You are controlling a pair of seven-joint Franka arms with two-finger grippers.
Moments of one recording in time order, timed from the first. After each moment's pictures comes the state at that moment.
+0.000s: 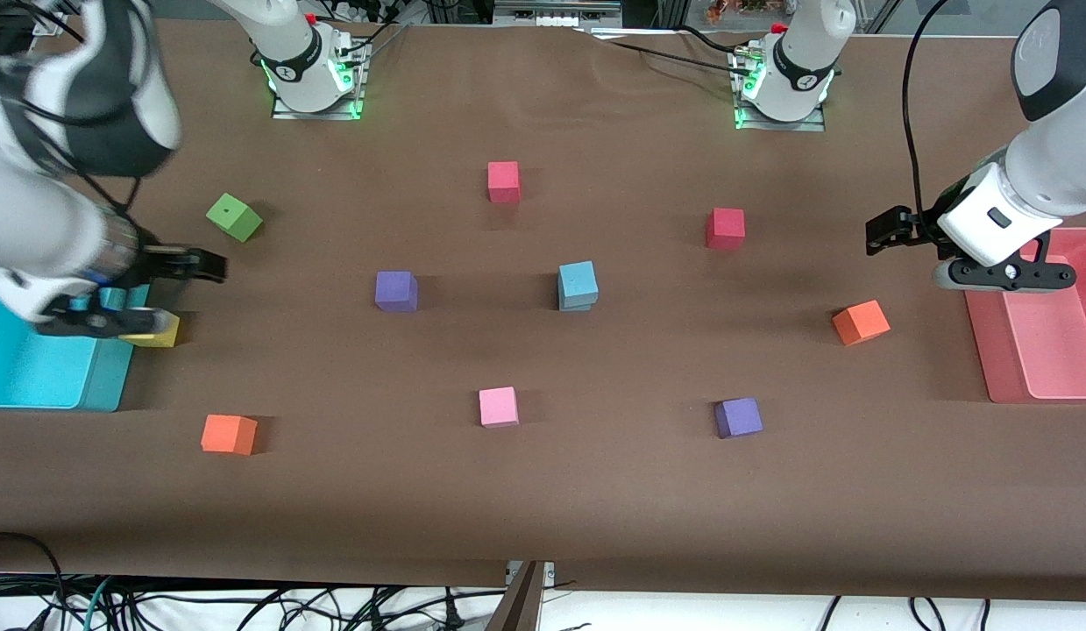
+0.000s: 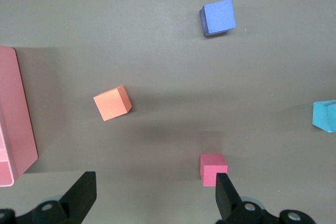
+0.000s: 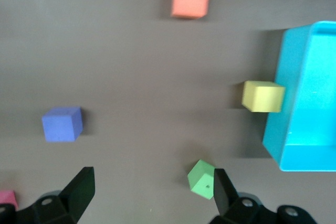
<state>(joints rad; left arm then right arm) -0.11 0.09 0.03 -1.65 -0.01 1.62 -0.05 0.21 0.22 -0.17 -1.51 -0.02 1.61 0.04</state>
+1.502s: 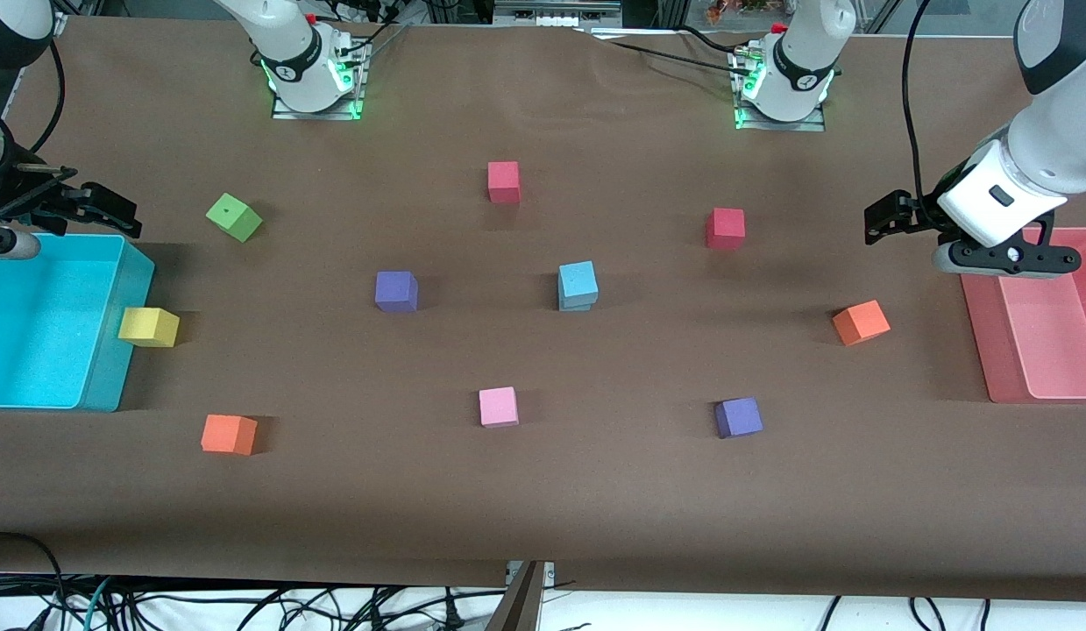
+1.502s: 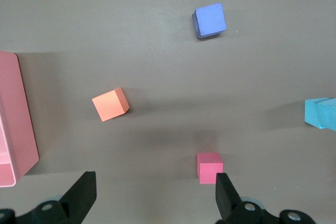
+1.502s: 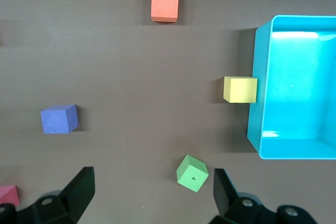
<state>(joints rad) -0.12 0.06 0.02 -1.64 -0.01 1.61 -0.05 0.07 0.03 -0.10 -1.66 -0.02 1.64 -0.02</state>
